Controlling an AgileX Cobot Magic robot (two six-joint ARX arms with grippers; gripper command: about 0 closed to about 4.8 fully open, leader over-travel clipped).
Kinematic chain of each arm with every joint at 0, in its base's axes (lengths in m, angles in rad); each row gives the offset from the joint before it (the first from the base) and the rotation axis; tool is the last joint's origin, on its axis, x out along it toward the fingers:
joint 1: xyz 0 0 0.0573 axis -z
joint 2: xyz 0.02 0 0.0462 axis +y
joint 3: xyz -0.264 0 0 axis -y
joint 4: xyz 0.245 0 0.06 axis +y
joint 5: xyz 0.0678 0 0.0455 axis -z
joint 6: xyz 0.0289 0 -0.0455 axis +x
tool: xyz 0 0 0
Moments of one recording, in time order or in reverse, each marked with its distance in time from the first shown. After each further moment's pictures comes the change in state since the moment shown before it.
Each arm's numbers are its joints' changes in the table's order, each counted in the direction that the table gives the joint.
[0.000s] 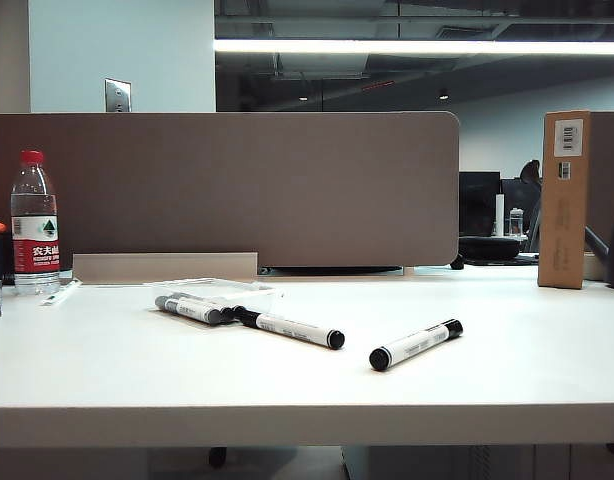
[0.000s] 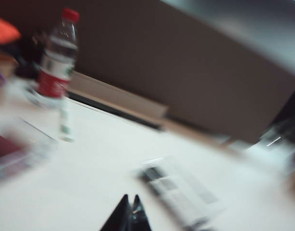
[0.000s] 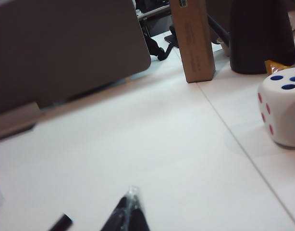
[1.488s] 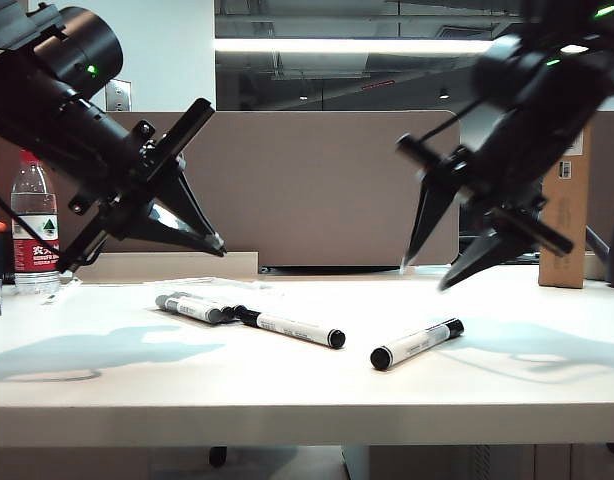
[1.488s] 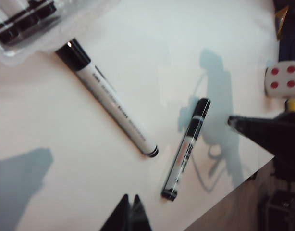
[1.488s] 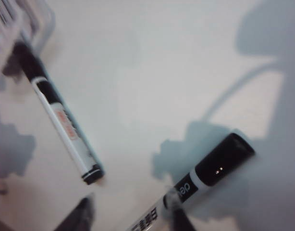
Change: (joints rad) left arm 0.372 1.542 0.878 0.240 0.480 -0.230; right arm -0.307 1.712 1.167 0.502 -0.437 0.120
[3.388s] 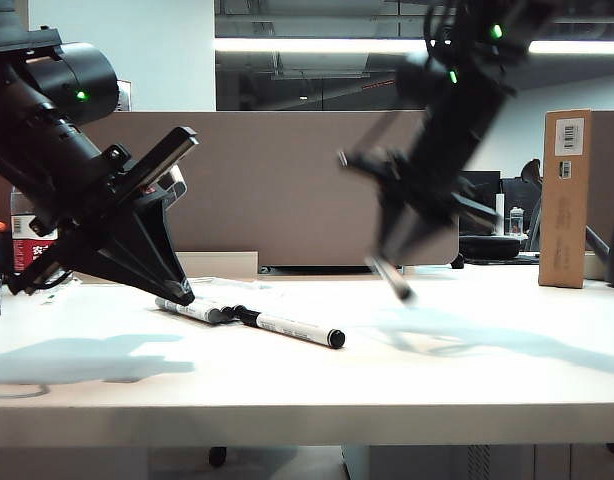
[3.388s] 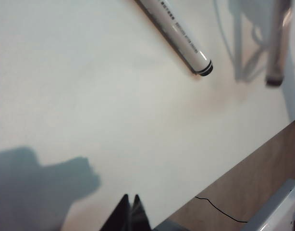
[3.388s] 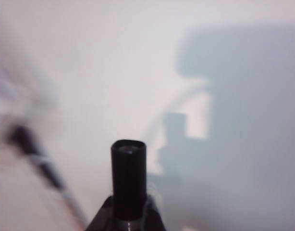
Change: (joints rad) left arm 0.000 0.000 0.000 0.283 0.018 0.302; right arm -0.110 0.208 0.335 0.069 0.234 -0.048
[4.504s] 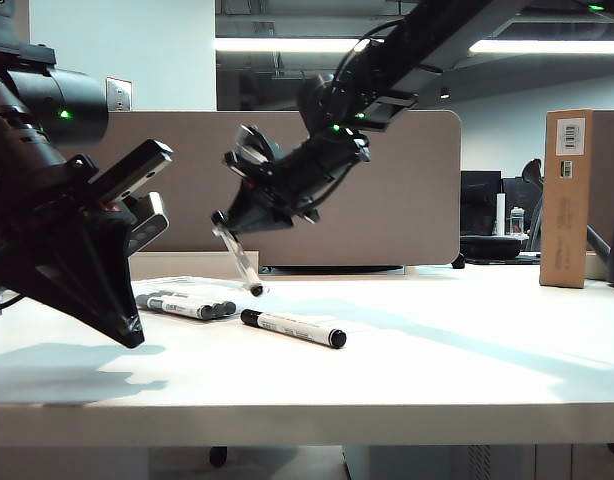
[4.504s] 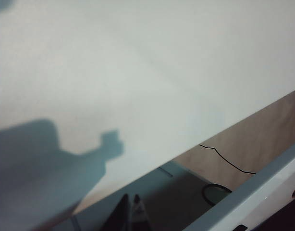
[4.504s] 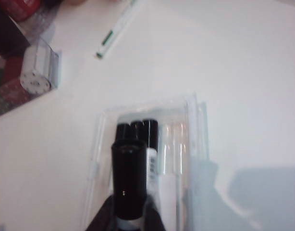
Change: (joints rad) left arm 0.000 -0.001 0.000 0.270 0.016 0.080; right arm -0.100 0.586 0.822 -0.139 -0.370 -0.369
